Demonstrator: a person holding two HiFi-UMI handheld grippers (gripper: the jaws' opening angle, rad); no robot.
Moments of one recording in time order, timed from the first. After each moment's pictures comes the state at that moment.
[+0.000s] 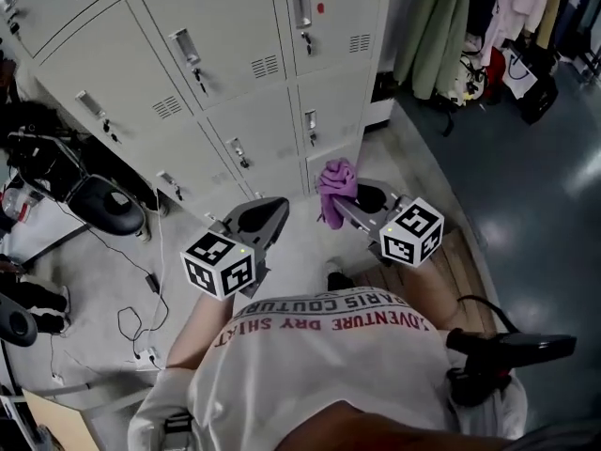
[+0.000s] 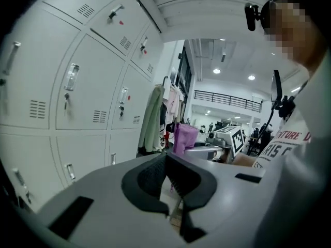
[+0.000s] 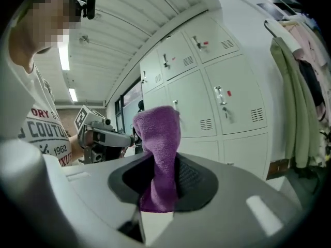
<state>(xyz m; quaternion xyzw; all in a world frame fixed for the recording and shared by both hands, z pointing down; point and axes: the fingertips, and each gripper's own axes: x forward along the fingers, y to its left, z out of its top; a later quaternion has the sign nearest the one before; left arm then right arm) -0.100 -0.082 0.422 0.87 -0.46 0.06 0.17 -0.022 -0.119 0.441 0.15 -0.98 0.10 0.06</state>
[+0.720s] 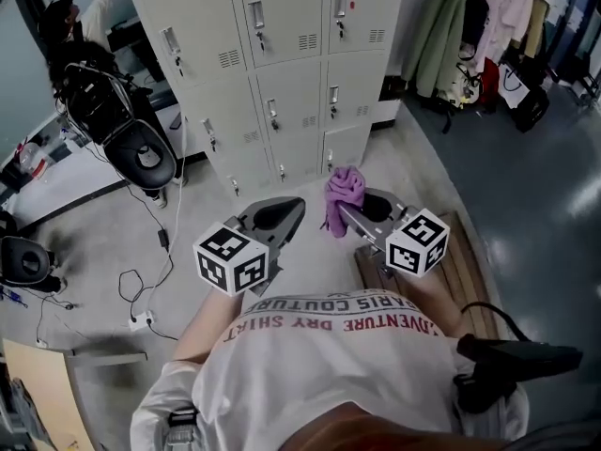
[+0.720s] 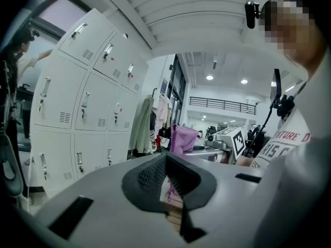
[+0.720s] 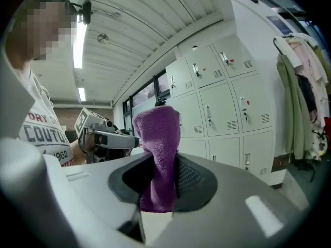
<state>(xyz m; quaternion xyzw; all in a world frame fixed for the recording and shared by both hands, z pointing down) -0.081 0.234 0.388 0.88 -0.46 0.02 0.13 -0.018 0.205 0.407 0.14 -0.99 0.08 0.05</state>
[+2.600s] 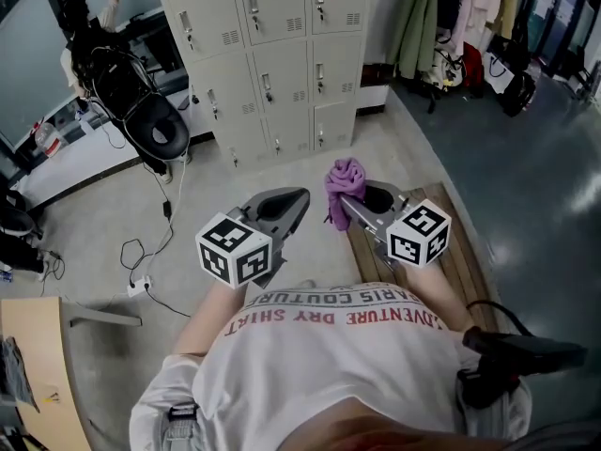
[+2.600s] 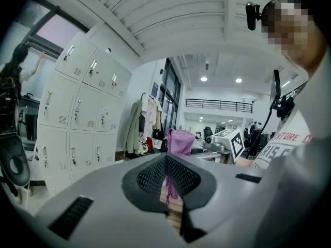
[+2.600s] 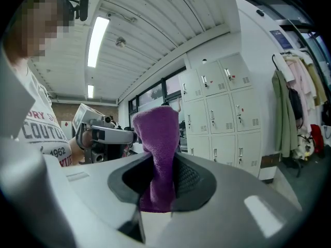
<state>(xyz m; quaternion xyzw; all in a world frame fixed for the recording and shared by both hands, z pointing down) 0.073 0.462 0.371 0.88 -0.46 0.02 0.10 0.130 0.429 0.401 0.14 -0.99 0.06 0.05</state>
